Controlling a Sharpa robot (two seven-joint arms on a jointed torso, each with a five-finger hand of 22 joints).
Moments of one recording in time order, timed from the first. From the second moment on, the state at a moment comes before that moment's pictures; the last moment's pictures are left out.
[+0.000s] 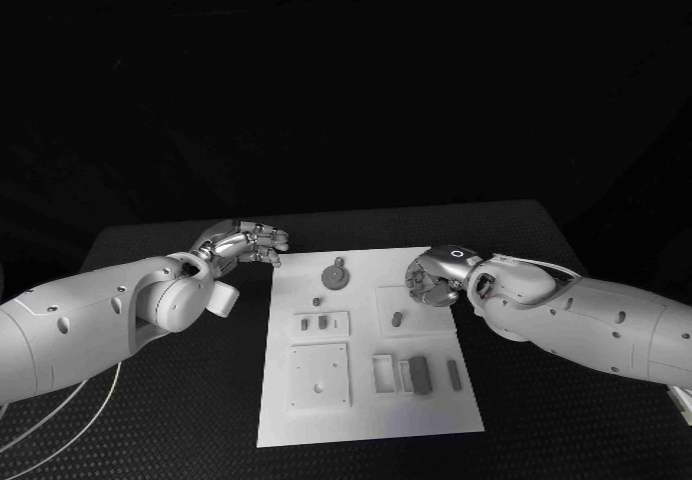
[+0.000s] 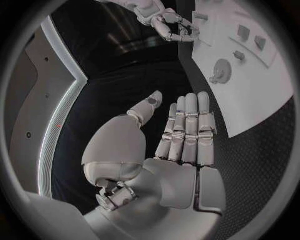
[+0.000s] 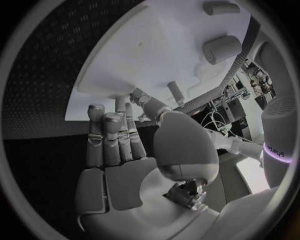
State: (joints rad) left arm 1.20 -0.80 -0.11 1.26 -0.18 -0.13 0.28; left_hand 1.05 -0.07 0.50 -0.28 0.05 0.91 0.16 0.25 0.53 1.17 0.11 0.10 0.31 0.98 0.04 0.82 0.39 0.05 1.01 -0.06 0.27 1.08; right arm 1.15 -0.74 -0.13 1.27 -1.66 -0.30 0.00; right_hand 1.15 -0.12 0.57 -0.29 0.07 0.94 0.15 0.25 0.55 1.19 0.07 0.18 0.35 1.21 -0.03 1.29 0.80 0.21 1.08 0.00 0.92 1.30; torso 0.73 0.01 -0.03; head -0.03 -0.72
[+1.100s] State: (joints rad) left arm 1.20 -0.80 -0.11 1.26 -0.19 -0.13 0.27; left_hand 1.05 -0.07 0.50 -0.28 0.05 0.91 0.16 0.25 0.53 1.17 0.11 0.10 0.31 0.98 0.04 0.82 0.40 0.04 1.02 -0.06 0.27 1.08; right arm 1.15 -0.72 -0.14 1.27 -1.71 -0.30 -0.02; right_hand 1.18 -0.08 0.57 -0.29 0.07 1.01 0.12 0.29 0.56 1.29 0.04 0.20 0.38 1.23 -0.06 1.30 0.79 0.21 1.09 -0.01 0.92 1.30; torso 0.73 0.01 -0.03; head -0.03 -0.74
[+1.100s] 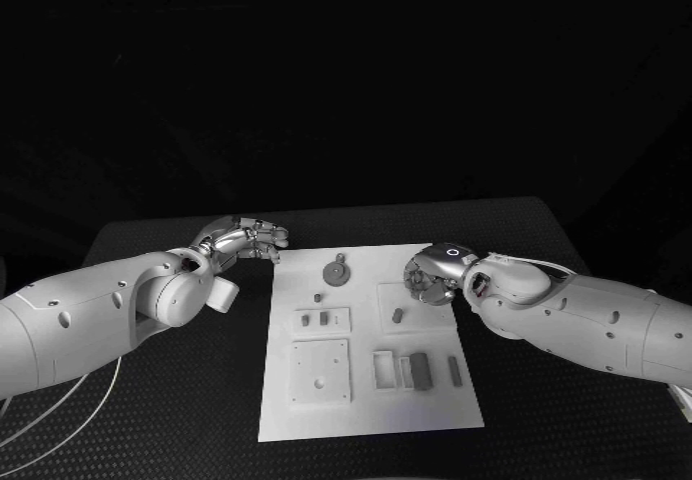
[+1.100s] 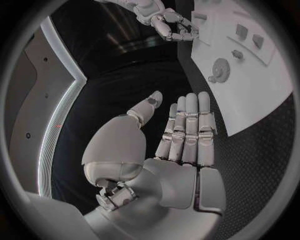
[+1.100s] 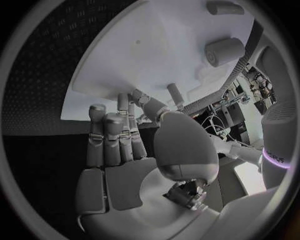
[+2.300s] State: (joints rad) left arm 1.20 -0.80 -0.11 1.25 -0.19 -0.13 0.26; left_hand 1.04 -0.06 0.49 -0.28 0.05 0.90 0.17 0.25 0.53 1.17 0.11 0.10 0.31 0.98 0.04 0.81 0.40 0.04 1.02 -0.06 0.27 1.08; right arm 1.14 -0.73 -0.14 1.29 -1.75 -0.34 -0.05; right_hand 1.21 -0.02 0.56 -0.29 0.07 1.03 0.11 0.30 0.57 1.33 0.02 0.19 0.39 1.24 -0.08 1.30 0.79 0.23 1.10 -0.01 0.92 1.31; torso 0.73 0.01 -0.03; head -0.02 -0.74
